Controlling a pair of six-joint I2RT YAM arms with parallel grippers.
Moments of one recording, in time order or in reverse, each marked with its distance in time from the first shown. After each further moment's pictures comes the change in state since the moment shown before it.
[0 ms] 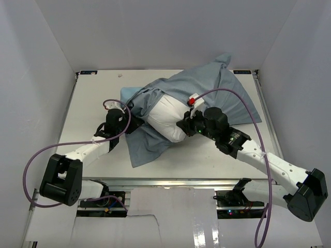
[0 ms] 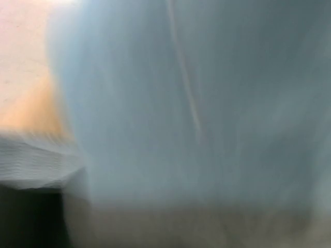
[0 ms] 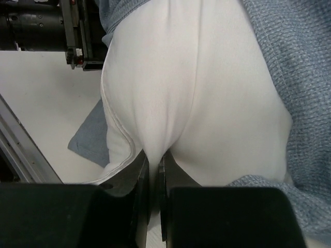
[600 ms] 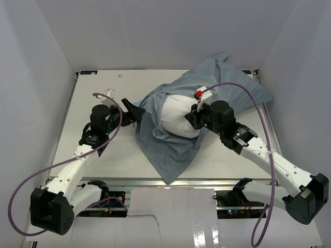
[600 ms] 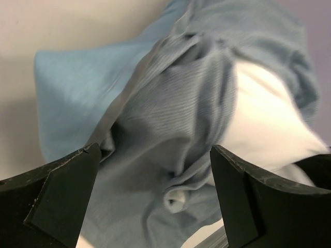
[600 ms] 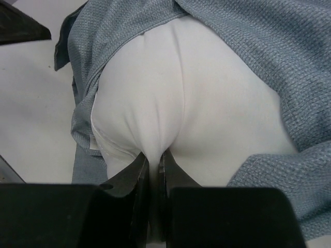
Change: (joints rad) left arm 0.038 -0.317 0.103 -0.118 0.184 0.224; right arm -0.082 -0.019 0.076 -0.106 0.053 -0.050
